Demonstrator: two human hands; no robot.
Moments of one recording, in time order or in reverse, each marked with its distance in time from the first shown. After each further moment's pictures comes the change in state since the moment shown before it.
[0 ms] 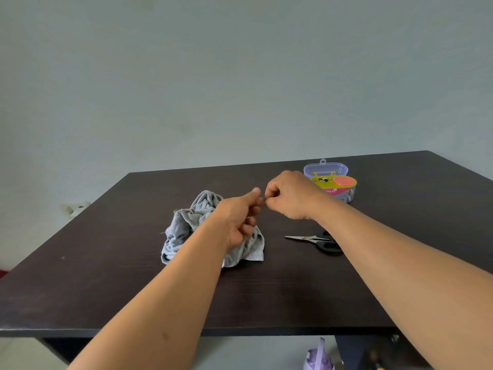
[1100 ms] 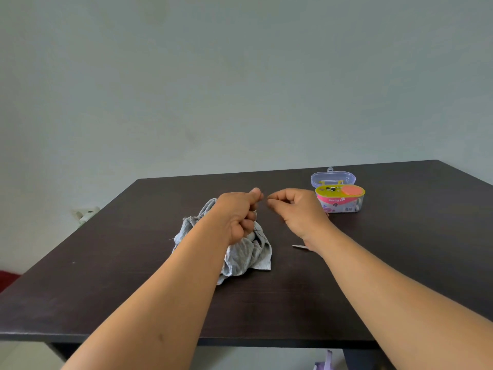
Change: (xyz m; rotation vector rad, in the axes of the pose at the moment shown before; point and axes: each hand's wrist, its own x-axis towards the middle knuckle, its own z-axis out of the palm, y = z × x) left_hand -0.002 0.026 -0.006 -0.016 0.045 0.053; right_hand -0.006 -0.001 0.040 0.817 0.323 0.172
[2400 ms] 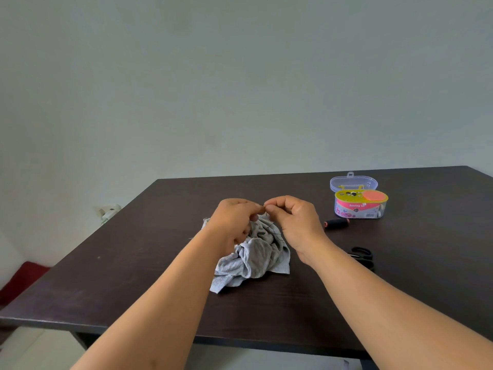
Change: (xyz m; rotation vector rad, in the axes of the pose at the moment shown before) left_hand -0.017 -0.005 -0.042 0.252 0.081 0.195; right_hand -0.011 -0.004 0.041 0.173 -0.035 0.002
